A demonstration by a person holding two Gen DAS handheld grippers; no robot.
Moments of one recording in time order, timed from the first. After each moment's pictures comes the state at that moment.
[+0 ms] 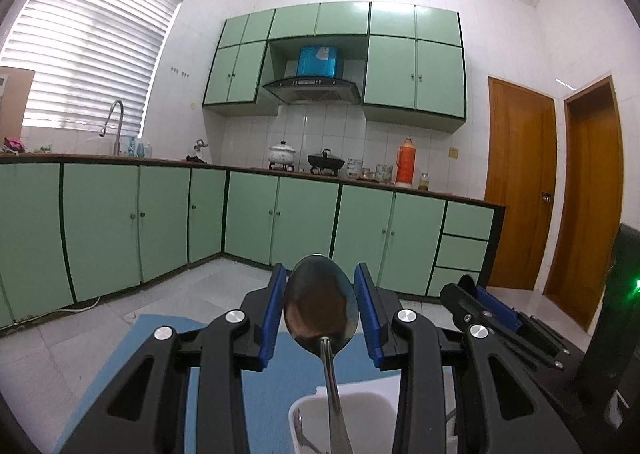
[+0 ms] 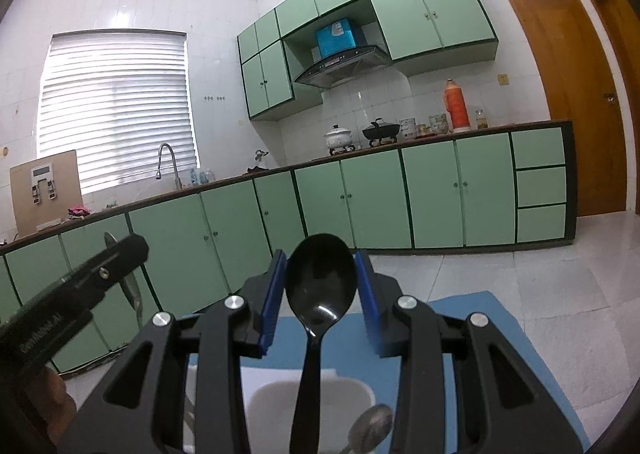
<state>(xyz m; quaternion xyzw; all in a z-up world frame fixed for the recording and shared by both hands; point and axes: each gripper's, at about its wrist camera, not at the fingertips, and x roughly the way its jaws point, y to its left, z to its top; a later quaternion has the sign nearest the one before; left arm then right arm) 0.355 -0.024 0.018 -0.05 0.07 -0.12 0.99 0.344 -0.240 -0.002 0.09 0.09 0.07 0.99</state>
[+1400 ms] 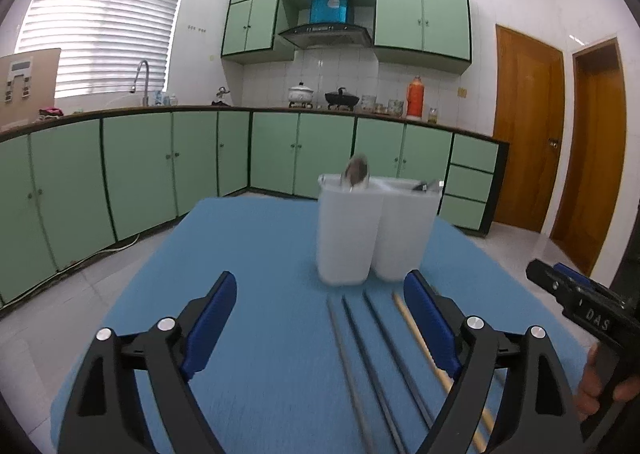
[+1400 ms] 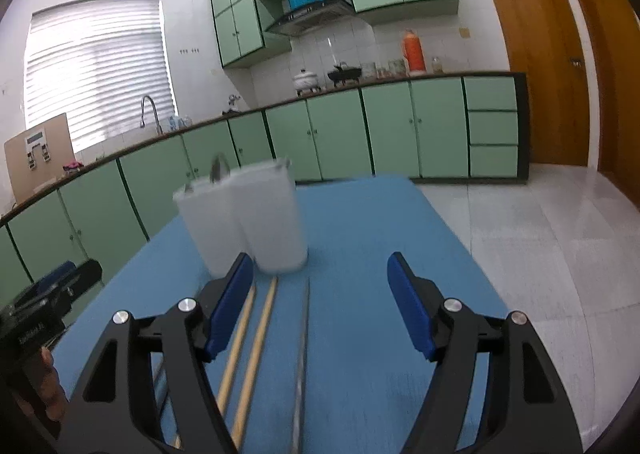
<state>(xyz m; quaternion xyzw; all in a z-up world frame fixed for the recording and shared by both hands) 0.152 0.011 -0.058 -0.02 0.19 -0.09 0.98 0.113 -0.278 -0.073 0.09 0.21 0.02 0.97</state>
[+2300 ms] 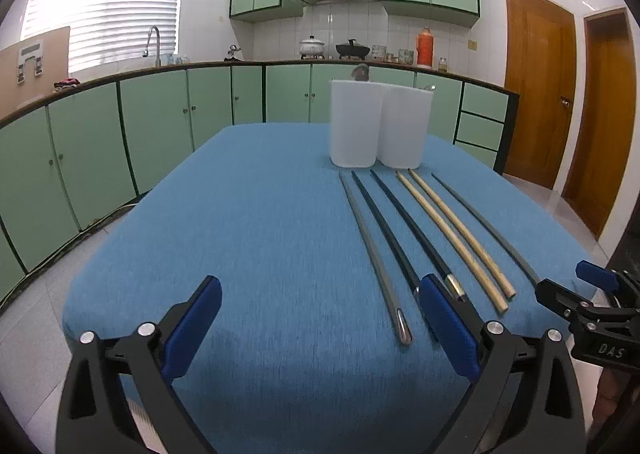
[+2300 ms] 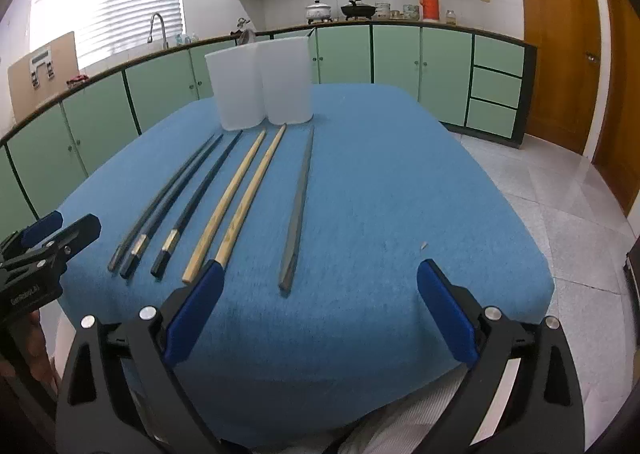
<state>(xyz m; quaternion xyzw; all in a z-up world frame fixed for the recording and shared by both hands) 0.073 0.015 -0.115 0.00 0.27 -0.06 0.96 0.033 -0.255 -0.127 0.02 0.32 0.03 0.95</state>
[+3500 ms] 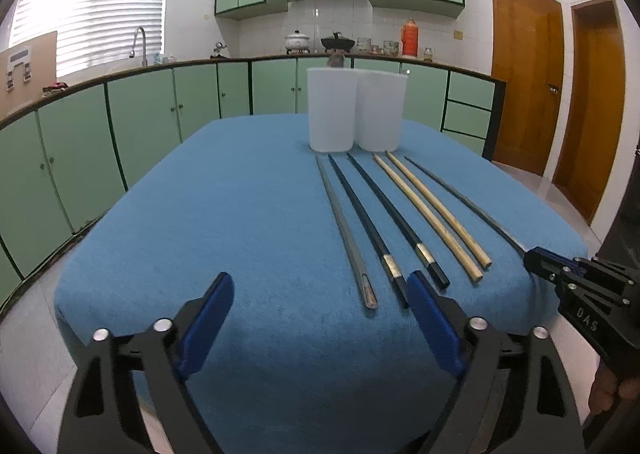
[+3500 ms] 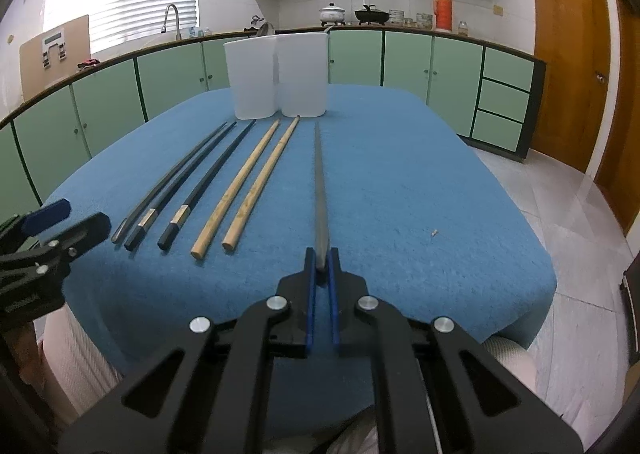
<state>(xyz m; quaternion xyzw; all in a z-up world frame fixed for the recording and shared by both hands) 0.056 -0.001 -0.120 0.02 0.28 -0.08 0.96 0.021 -0.250 -0.131 0.00 0.31 0.04 0.95</state>
